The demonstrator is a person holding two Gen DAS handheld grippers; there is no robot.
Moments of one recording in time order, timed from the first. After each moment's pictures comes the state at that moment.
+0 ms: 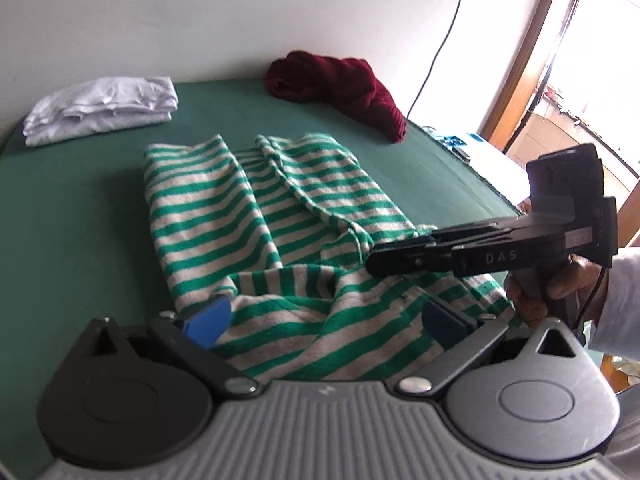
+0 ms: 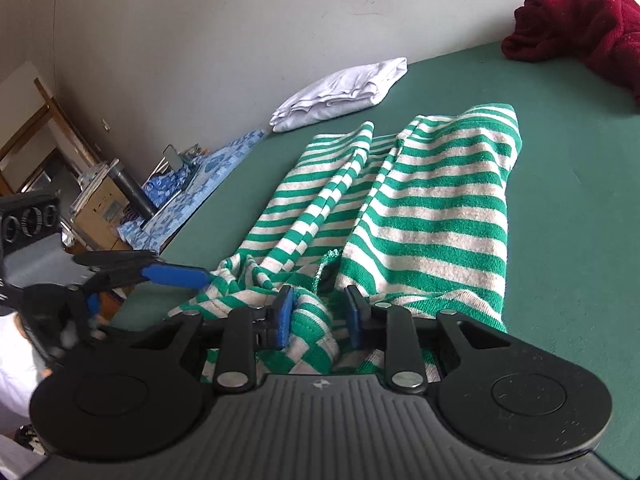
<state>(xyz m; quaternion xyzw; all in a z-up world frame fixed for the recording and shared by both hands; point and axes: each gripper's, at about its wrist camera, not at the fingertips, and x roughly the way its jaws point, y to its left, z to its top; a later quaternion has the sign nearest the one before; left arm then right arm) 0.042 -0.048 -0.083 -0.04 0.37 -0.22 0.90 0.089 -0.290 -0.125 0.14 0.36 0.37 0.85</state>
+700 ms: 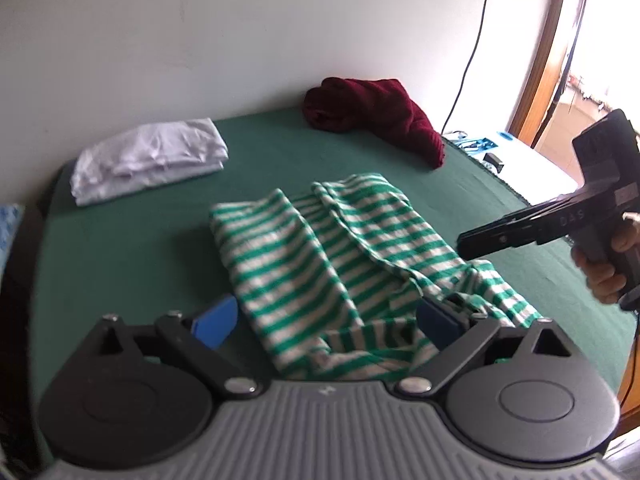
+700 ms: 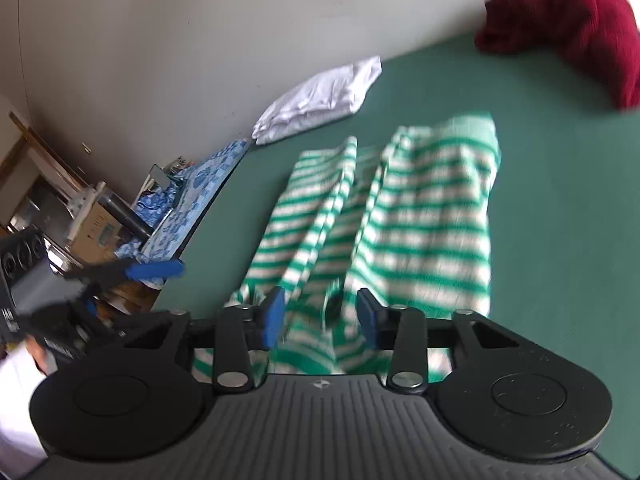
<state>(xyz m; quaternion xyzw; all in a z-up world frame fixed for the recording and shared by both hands) 0.090 -0.014 -0.014 0.04 0.38 -0.19 0.90 0.122 -0.297 -0.061 0.16 0.42 0.32 0.83</state>
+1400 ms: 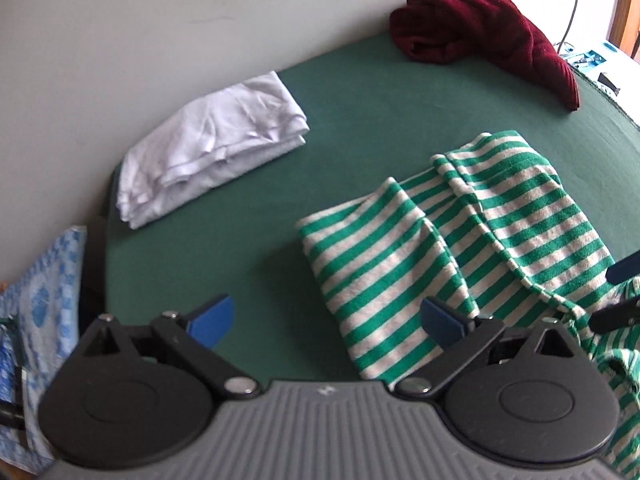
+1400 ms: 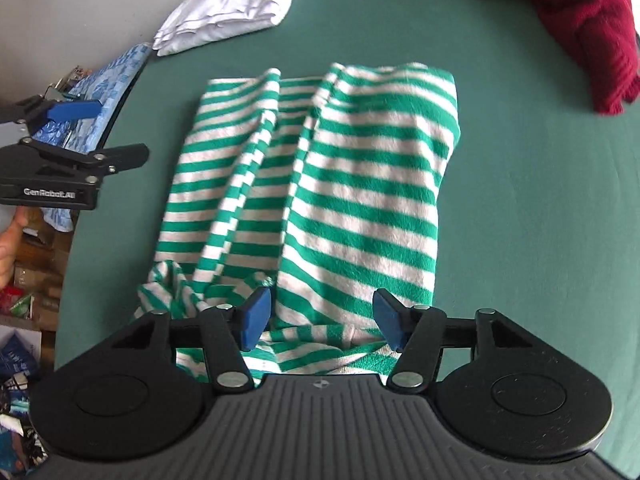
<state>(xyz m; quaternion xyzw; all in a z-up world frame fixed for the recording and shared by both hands) 0.212 -0.047 -0.055 0.14 0.49 -0.06 0.86 0.167 -0.263 -0.089 0.06 0.59 0.22 0.78</state>
